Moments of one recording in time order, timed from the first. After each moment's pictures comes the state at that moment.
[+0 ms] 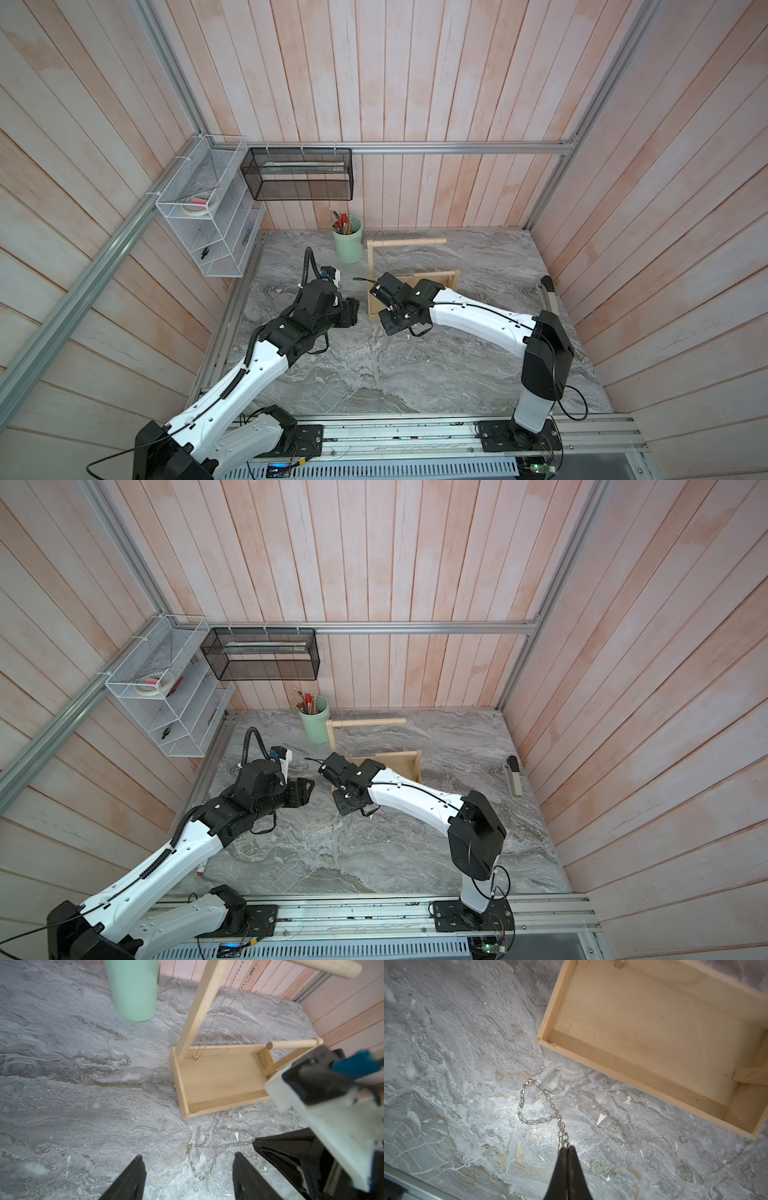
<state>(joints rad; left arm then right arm) -0.56 1.05 0.87 -0.49 -0.05 -0.44 0.99 1.81 1.56 -0.95 0.18 0.48</state>
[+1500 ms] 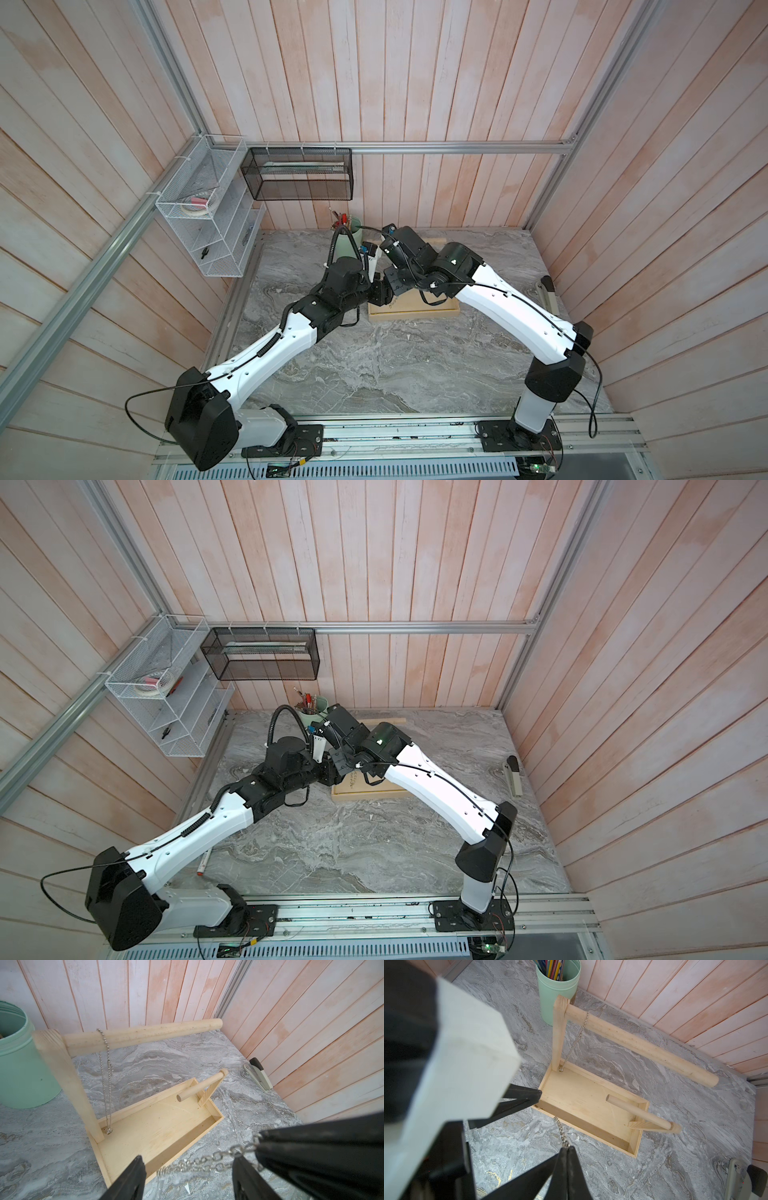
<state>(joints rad) -0.64 1.33 1.06 -0.14 0.14 -0.30 0.99 1.78 2.06 -1.18 0.40 0.31</state>
